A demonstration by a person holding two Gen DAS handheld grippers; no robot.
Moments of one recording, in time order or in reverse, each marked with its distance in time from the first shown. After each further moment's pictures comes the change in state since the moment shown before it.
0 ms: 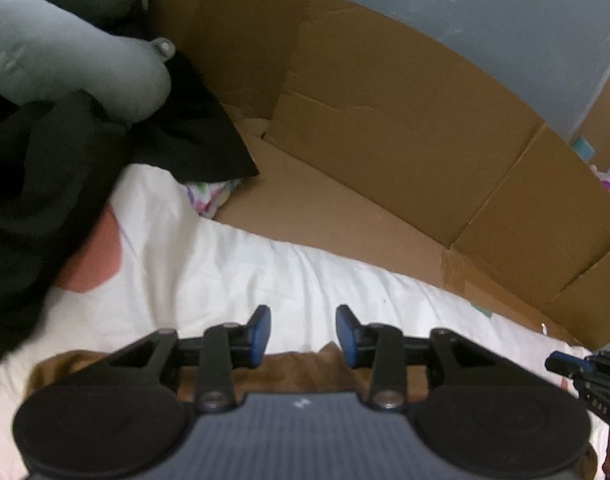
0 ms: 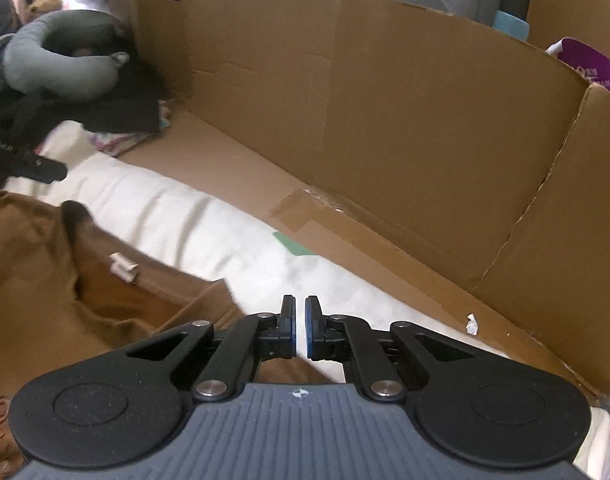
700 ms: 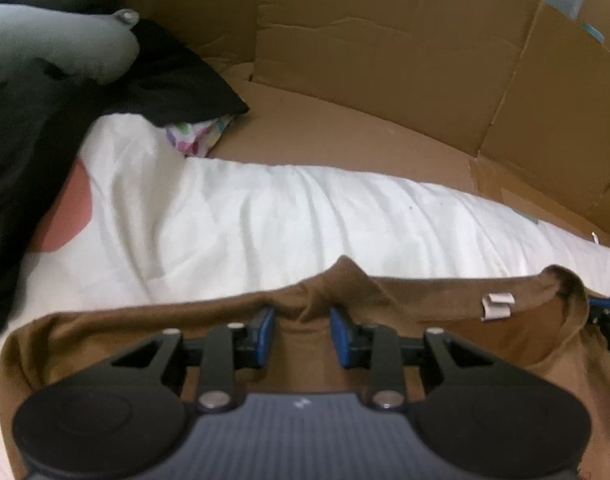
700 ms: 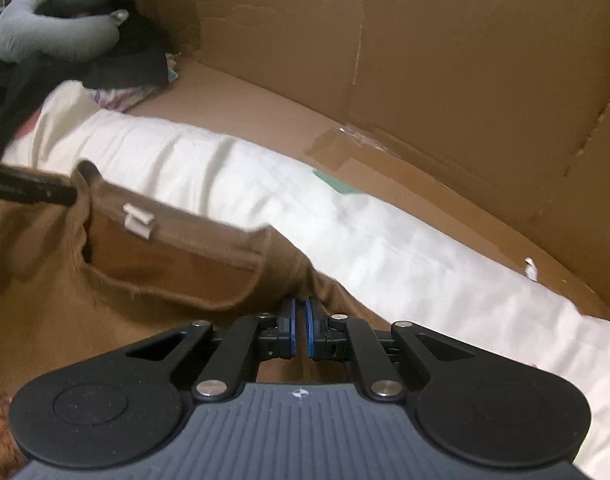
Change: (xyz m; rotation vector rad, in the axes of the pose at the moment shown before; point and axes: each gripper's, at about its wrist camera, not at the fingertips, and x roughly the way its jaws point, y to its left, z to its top) left arm 0.040 -0.022 -0.040 0.181 0.104 0.125; right arm 0.044 0.038 -0.006 0.070 0.116 0.035
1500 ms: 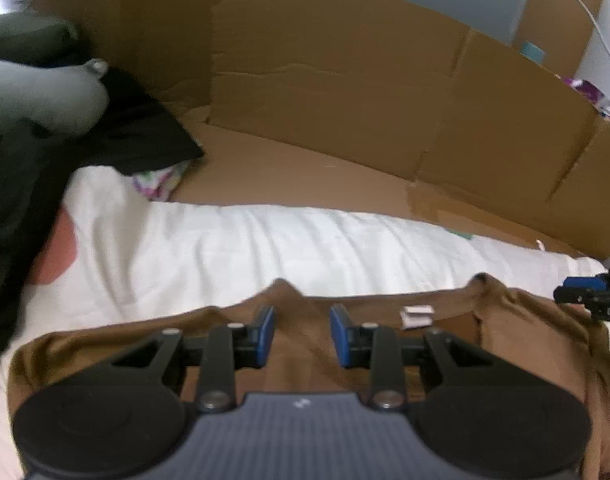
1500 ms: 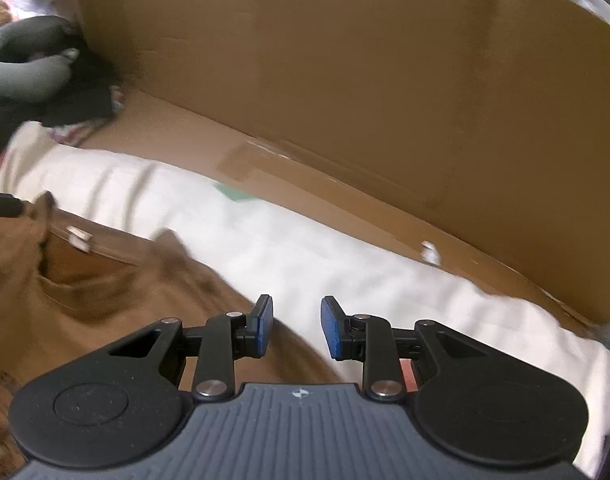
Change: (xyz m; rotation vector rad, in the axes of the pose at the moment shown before) left arm -0.043 -0.029 0.007 0.055 -0.076 -0.107; right arm -0.042 -0.074 -0.007 0.072 0.006 -0.087
